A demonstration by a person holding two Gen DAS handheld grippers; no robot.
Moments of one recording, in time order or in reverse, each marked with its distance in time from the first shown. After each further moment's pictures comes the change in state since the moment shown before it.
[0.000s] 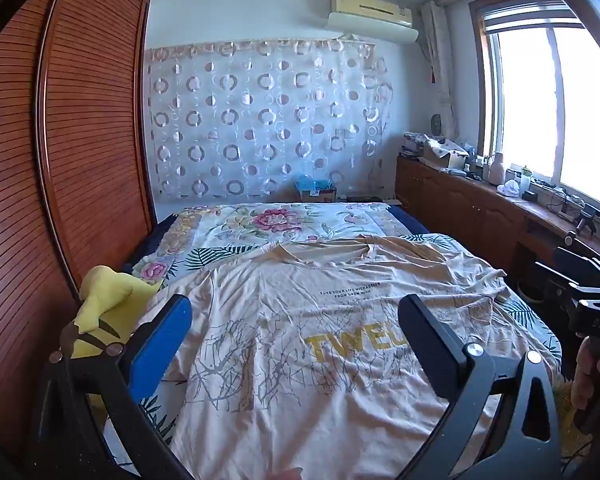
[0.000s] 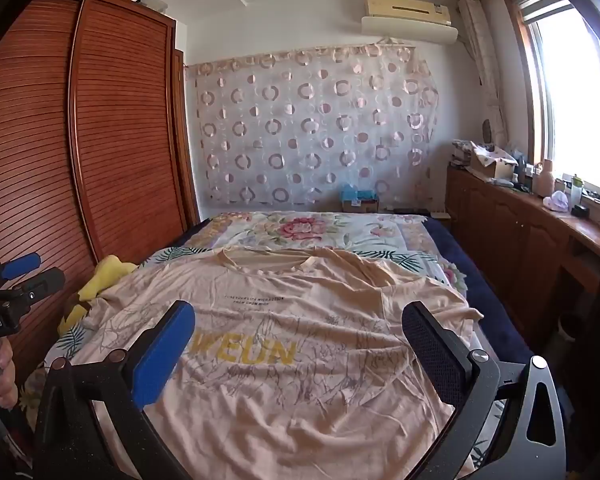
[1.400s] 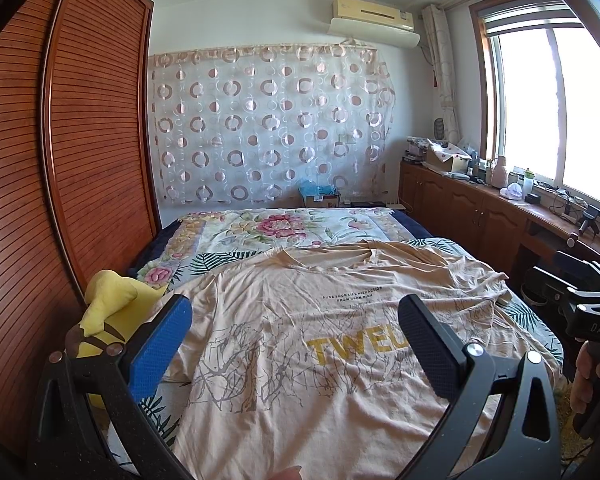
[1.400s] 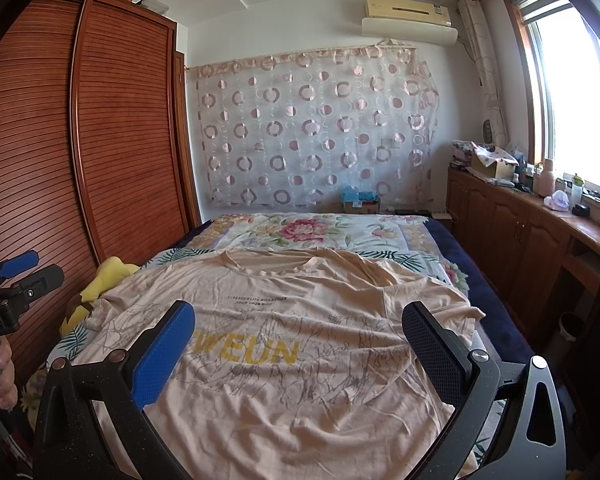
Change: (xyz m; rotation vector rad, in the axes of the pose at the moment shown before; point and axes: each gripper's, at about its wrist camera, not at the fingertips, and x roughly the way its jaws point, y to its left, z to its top) left arm -0.004 0.002 0.001 0.005 -0.018 0.007; right arm -0.003 0.003 -0.001 0.003 -0.003 0.003
